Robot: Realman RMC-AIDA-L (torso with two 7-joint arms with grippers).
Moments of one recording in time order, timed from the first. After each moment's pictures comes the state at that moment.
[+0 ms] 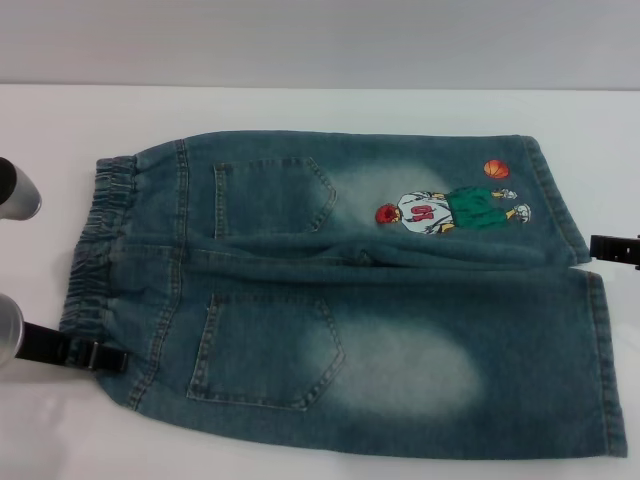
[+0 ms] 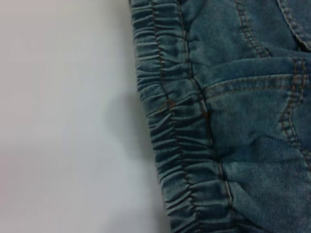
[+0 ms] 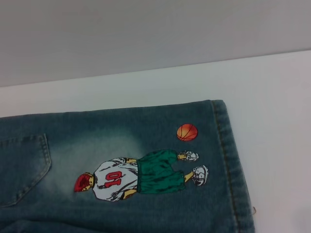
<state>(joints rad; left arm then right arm) -0.13 -2.06 -1.52 -1.66 2.81 -1.37 0.03 -0.07 2.08 -1.50 -1.93 0.56 1.21 -0.05</state>
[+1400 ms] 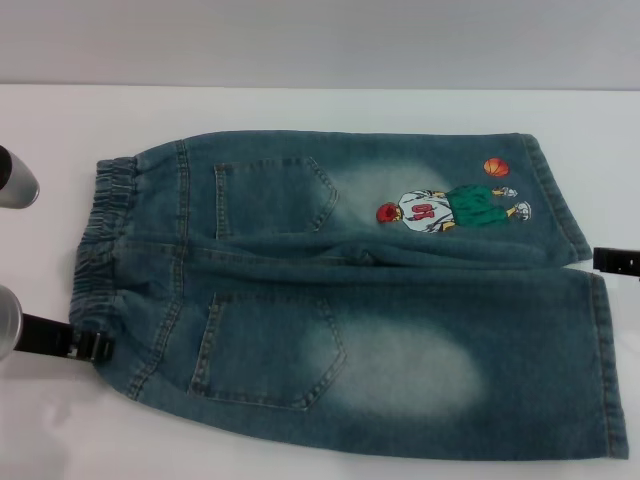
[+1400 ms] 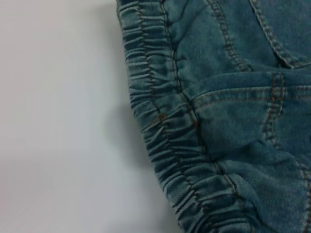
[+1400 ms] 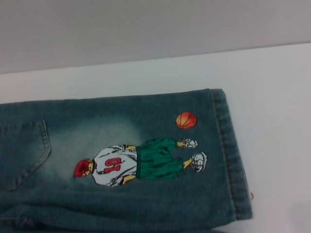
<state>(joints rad) -0.12 -2.06 -1.52 -1.73 2.80 -1.40 0.03 -0.07 2.08 -1.50 -1.94 0.56 1.25 -0.07</state>
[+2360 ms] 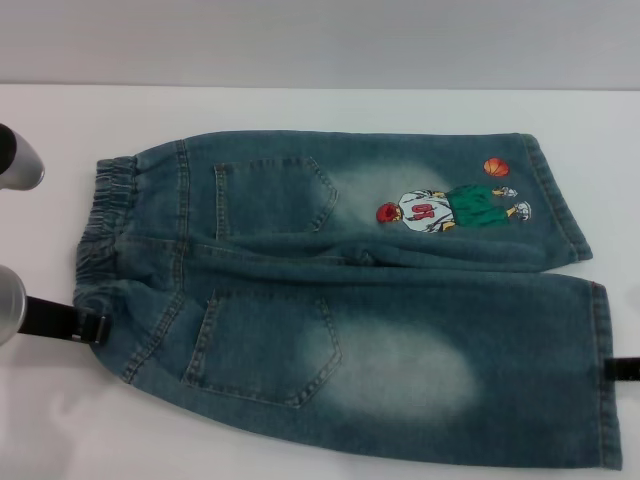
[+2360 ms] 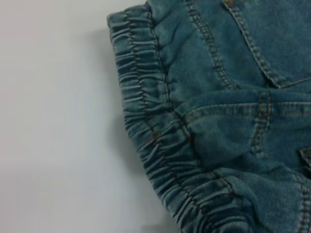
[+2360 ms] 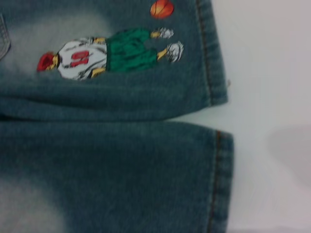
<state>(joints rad) -0.14 -2.06 -1.52 -1.75 2.81 -1.41 0.03 -0.09 2.08 -1.50 -1.88 0.52 1.44 -0.08</state>
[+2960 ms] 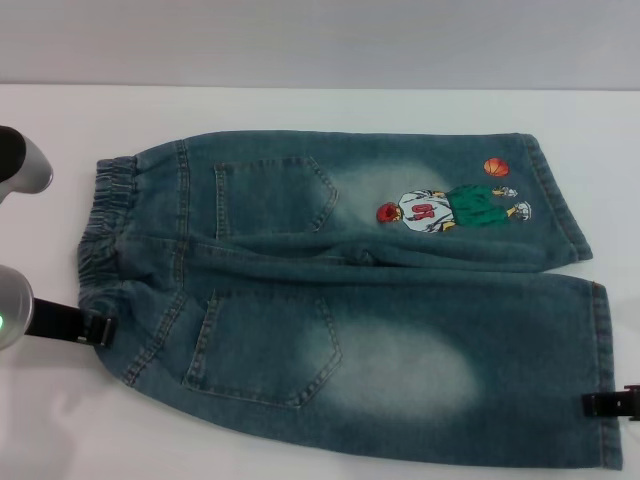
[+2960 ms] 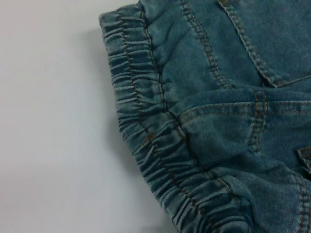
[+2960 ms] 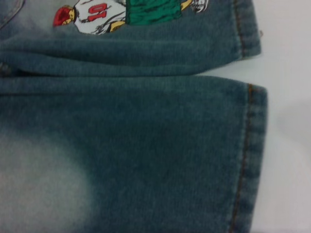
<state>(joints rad) -0.15 -2.06 -1.51 -1.73 2.80 -1.39 0.04 -0.10 2.09 -1.55 -1.86 0.53 1.45 -0.07</state>
